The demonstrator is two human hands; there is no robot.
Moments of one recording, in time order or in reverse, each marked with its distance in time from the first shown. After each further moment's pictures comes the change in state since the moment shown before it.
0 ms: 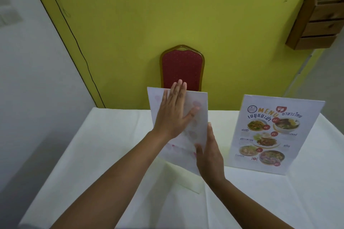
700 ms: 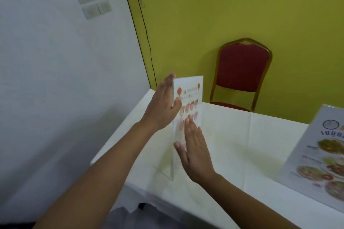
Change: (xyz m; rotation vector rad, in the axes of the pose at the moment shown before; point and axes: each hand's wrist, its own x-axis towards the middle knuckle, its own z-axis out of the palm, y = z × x) left_hand -0.081 -0.070 -0.108 0.031 0.042 -0.326; right_hand -0.033 -0.081 0.078 0.096 -0.434 -0.497
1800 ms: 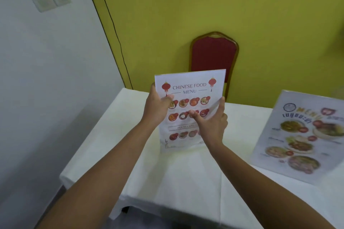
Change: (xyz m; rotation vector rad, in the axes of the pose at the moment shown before) left_hand 0.026 0.037 0.052 -0.660 0.055 -0.470; right_hand 0.040 0.085 -0.063 0.220 0.494 0.755
